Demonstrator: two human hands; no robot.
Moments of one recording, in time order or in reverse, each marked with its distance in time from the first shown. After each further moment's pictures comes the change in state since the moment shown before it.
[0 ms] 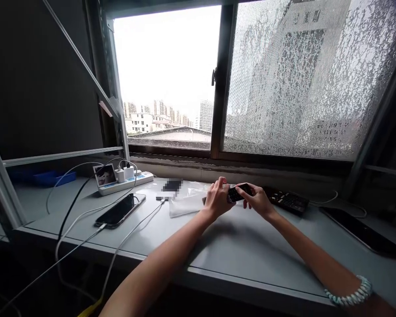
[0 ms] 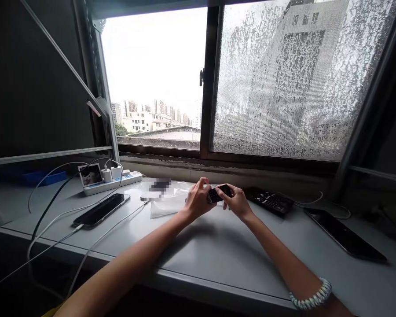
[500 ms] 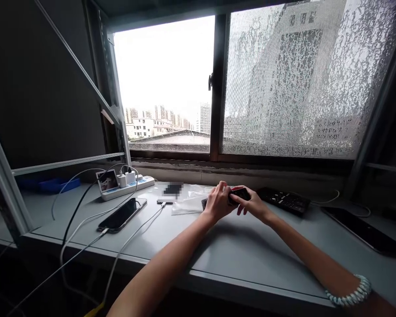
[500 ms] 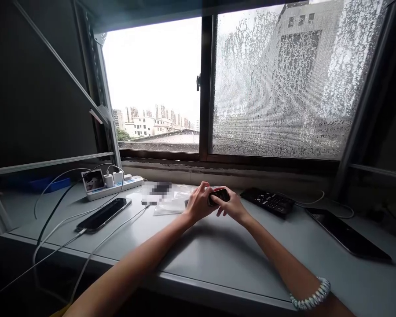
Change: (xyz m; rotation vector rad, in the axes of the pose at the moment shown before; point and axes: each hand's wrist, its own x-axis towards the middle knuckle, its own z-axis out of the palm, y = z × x) left_hand -0.001 0.002 0.005 -0.074 -0.021 0.008; right_hand -0.001 0.003 0.010 0.137 -0.140 0.136
